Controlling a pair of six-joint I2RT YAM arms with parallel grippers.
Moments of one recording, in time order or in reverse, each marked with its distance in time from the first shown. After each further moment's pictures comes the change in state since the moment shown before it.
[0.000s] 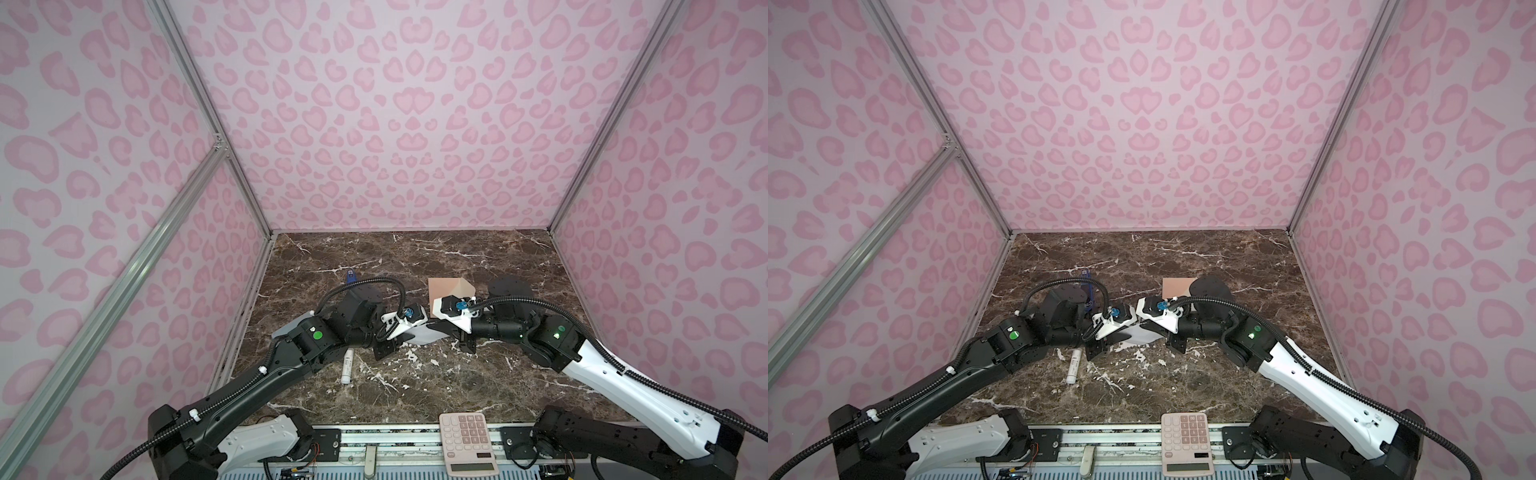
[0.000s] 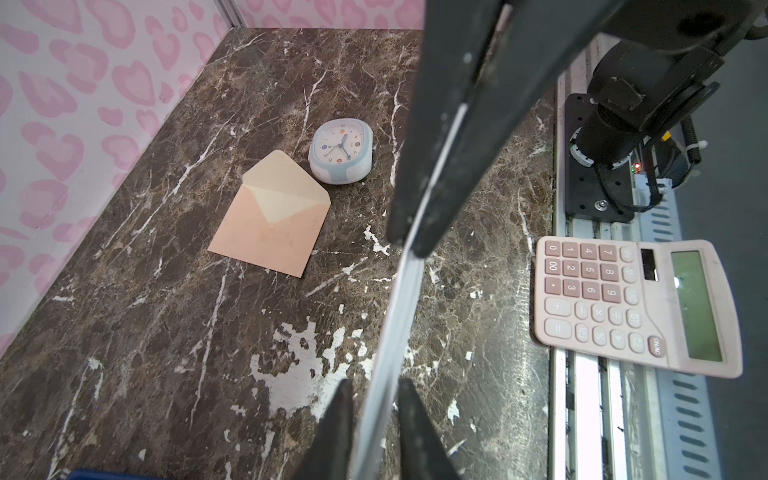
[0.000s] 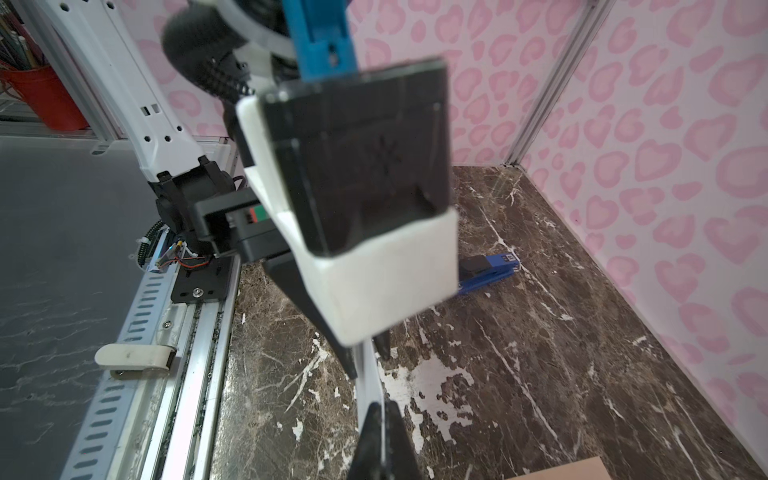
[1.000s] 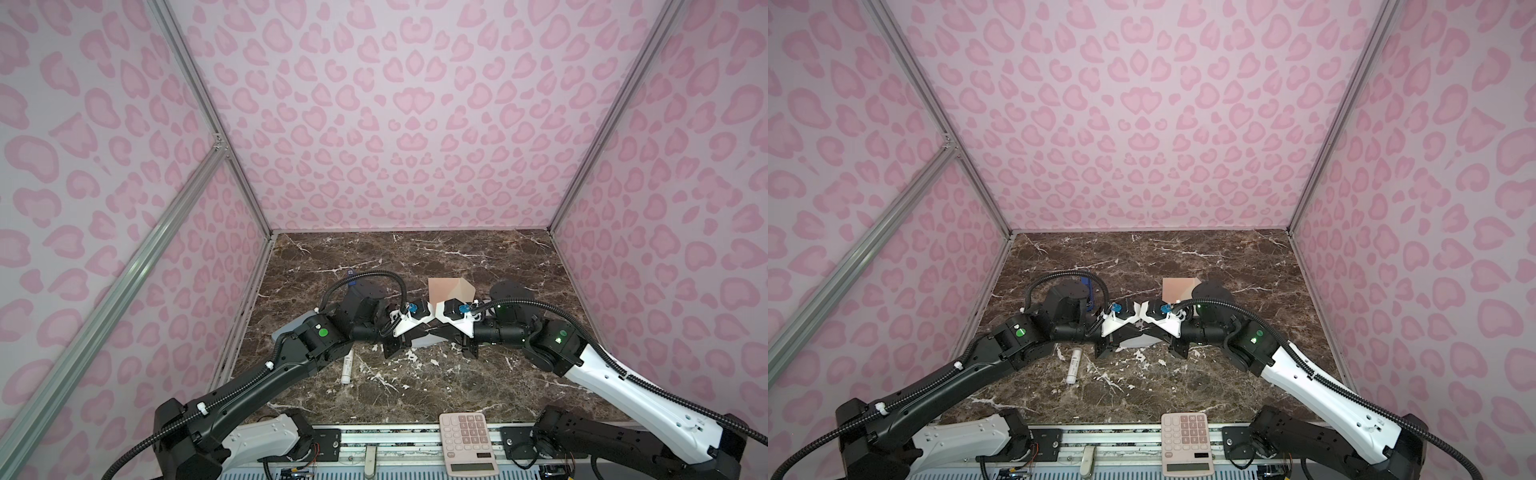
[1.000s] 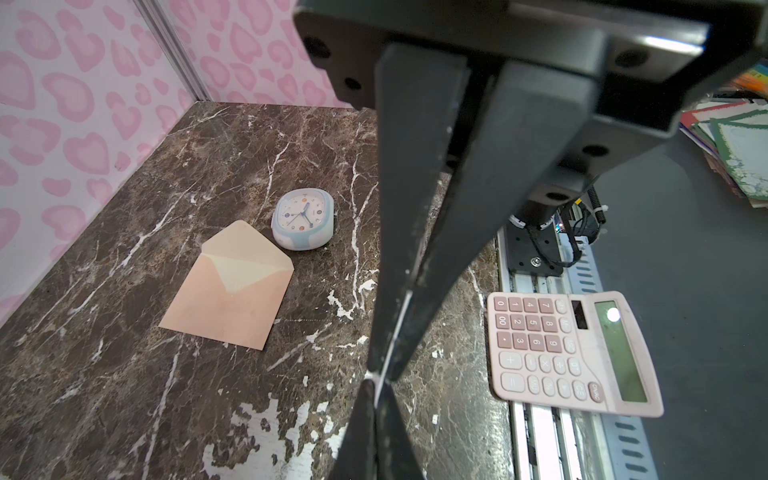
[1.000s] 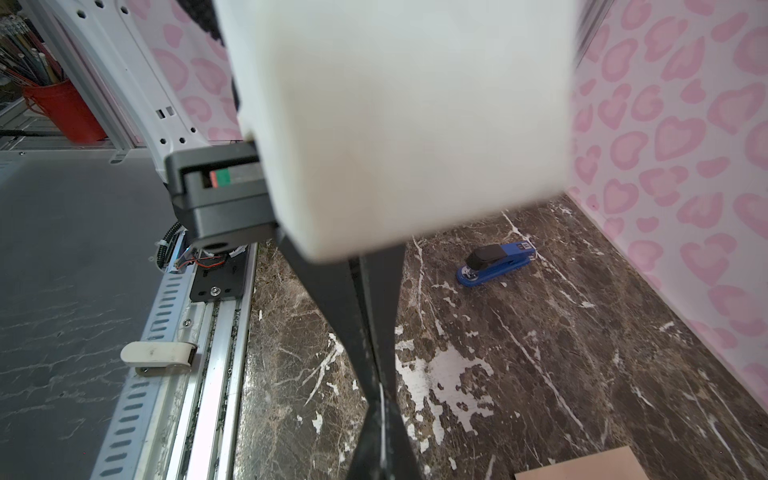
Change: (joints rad) left arm -0.001 0.038 0.002 0.136 0.179 -0.032; right arm 0.000 -0.037 -0.051 0.003 -0.015 0.044
